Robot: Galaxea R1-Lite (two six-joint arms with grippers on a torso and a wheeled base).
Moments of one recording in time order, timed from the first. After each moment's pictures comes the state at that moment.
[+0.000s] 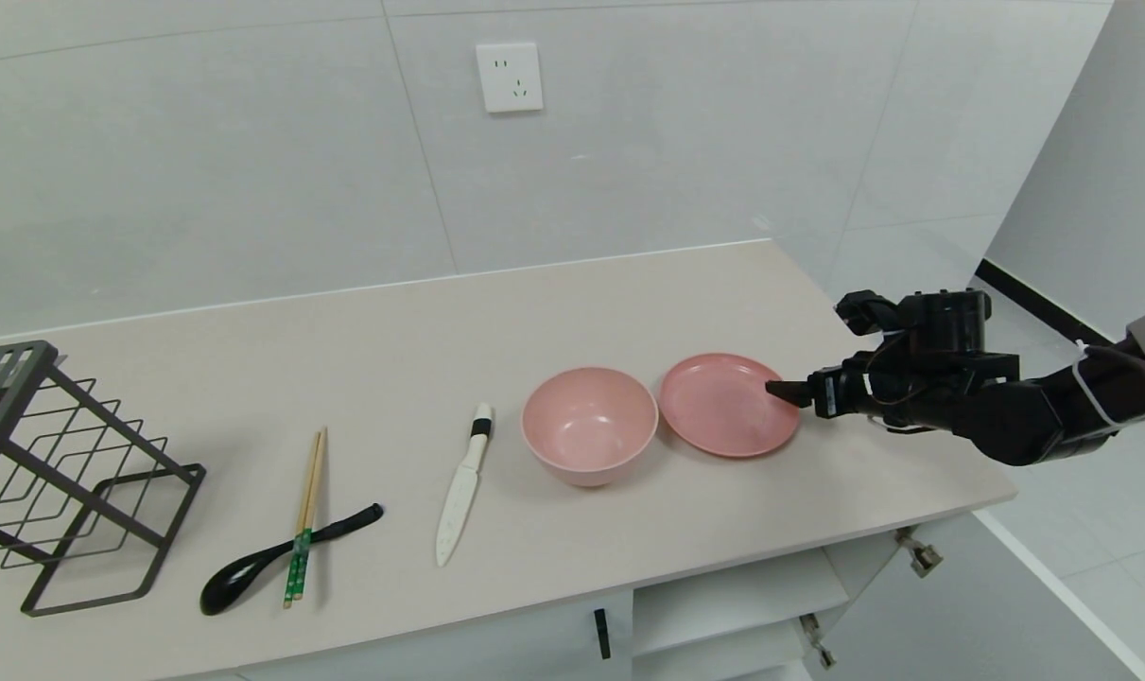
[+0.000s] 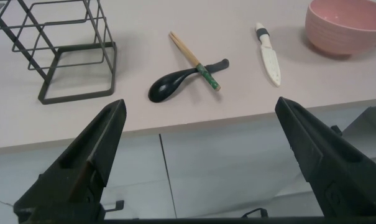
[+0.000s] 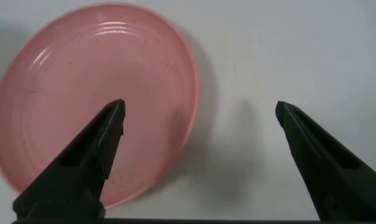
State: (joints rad) left arm 0.00 0.00 0.00 0.00 0.03 -0.02; right arm 0.19 2.10 -1.14 -0.57 0.23 -0.06
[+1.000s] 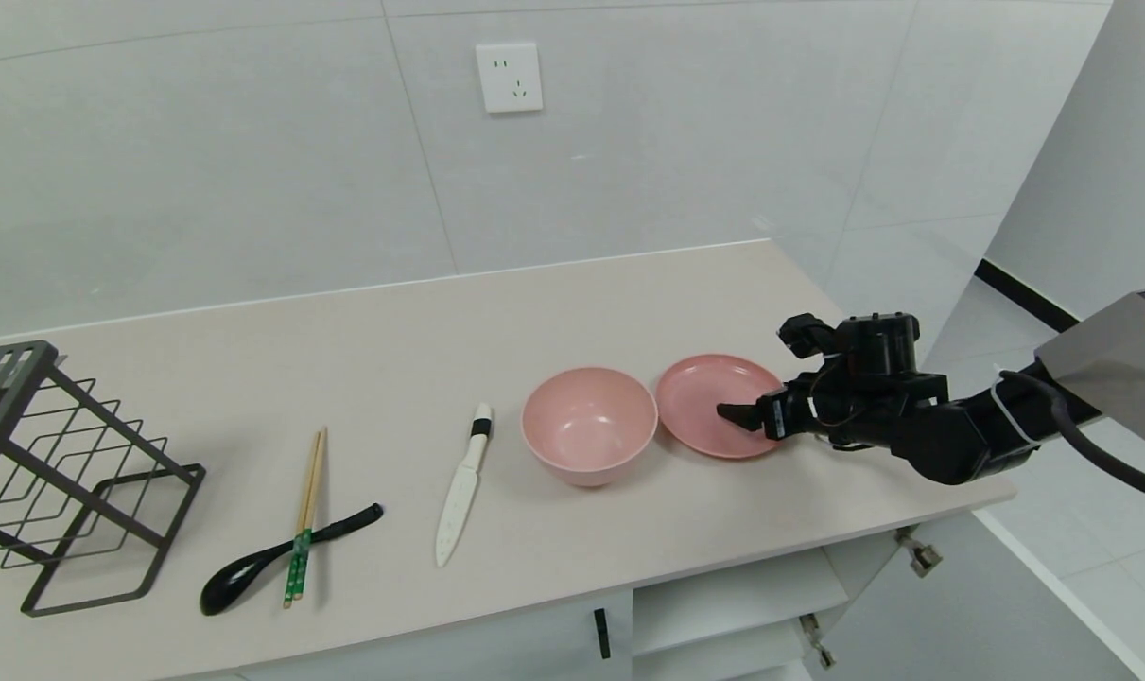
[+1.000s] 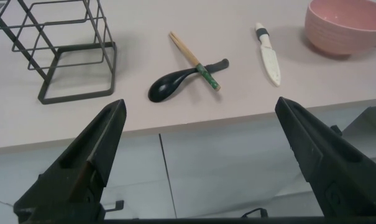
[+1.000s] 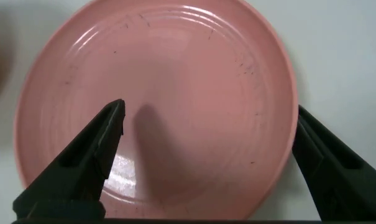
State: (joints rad) left arm 0.00 0.00 0.00 0.00 0.03 -0.02; right arm 0.30 2.19 -1.17 -0.61 0.25 -0.06
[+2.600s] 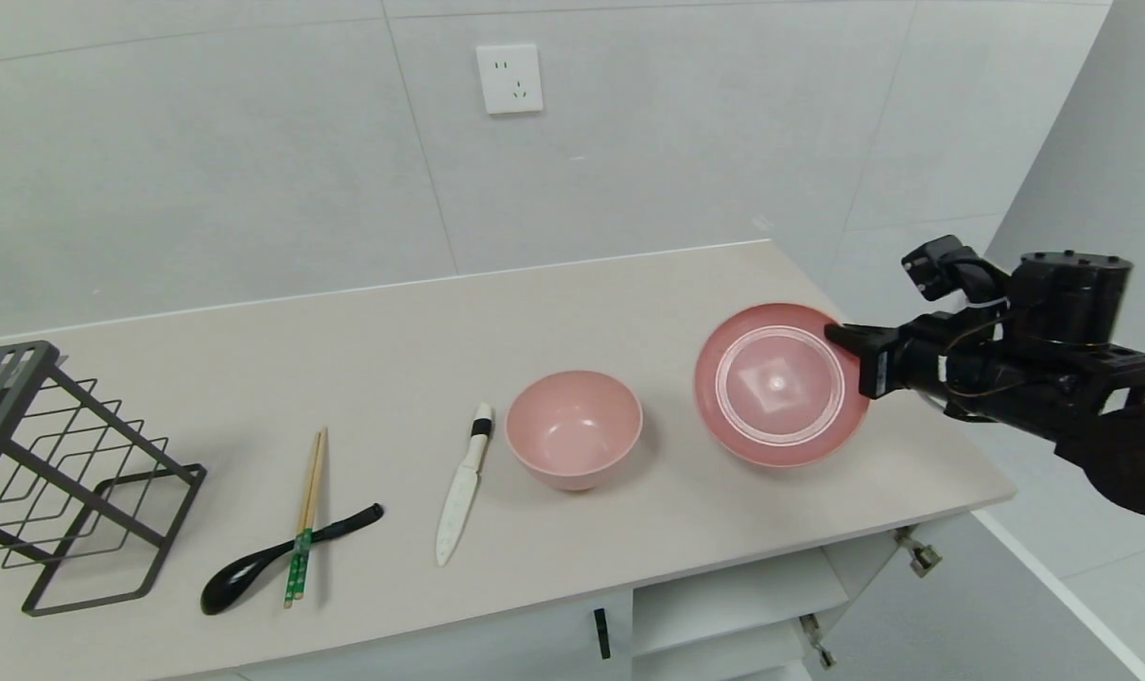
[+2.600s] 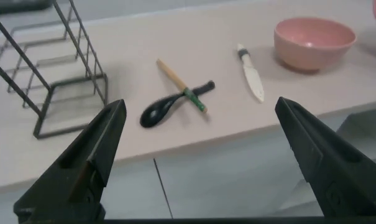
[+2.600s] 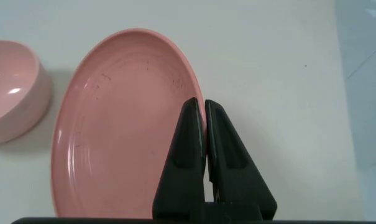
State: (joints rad) left arm 0.00 0.00 0.00 -0.13 -0.04 0.03; right arm 0.22 1.79 -0.85 -0.82 0.22 -0.13
